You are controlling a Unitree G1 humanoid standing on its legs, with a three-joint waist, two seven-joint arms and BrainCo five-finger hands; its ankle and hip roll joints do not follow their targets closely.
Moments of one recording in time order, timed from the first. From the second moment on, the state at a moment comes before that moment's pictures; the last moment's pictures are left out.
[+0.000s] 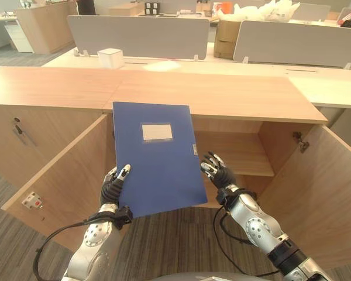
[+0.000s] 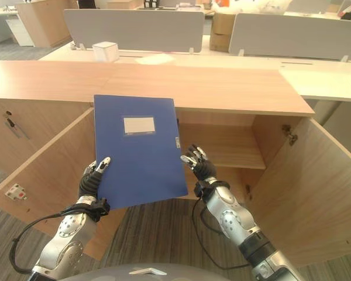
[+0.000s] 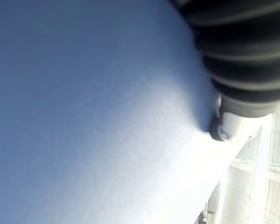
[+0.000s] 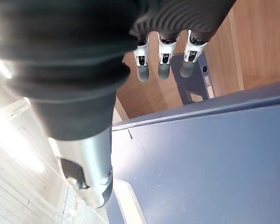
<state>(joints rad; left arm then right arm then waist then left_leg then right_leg) 0.23 0.37 -0.20 -0.19 -0.58 -0.05 0.11 -0.16 -0.30 0.50 0.08 0.95 0.01 -0.03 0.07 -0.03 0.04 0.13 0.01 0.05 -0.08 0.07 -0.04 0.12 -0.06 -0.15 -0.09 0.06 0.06</state>
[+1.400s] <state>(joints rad) 0.23 0.37 -0.16 -0.16 -0.58 -0.06 0.11 -0.30 -0.39 0.63 0.05 0.96 0.07 0.06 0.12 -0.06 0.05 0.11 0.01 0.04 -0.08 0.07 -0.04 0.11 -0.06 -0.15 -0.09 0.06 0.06</state>
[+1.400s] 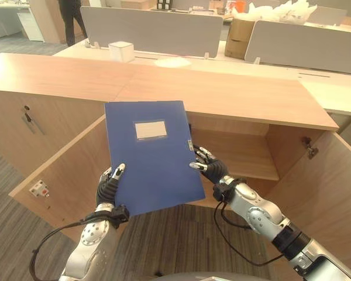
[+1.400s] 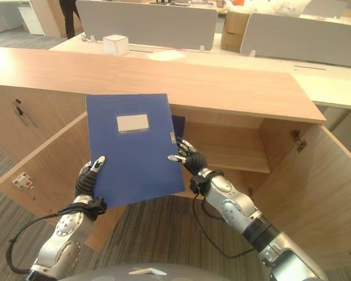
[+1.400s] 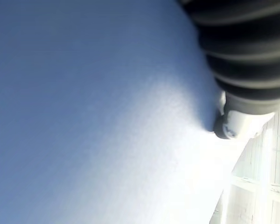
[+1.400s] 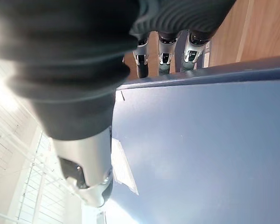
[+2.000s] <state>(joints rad) 0.23 0.34 -0.16 -0.17 -0.58 -0.05 0.17 -0.20 -0.27 0.48 0.00 0.95 0.00 -0.01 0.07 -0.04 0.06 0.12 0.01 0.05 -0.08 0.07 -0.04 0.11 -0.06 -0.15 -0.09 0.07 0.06</state>
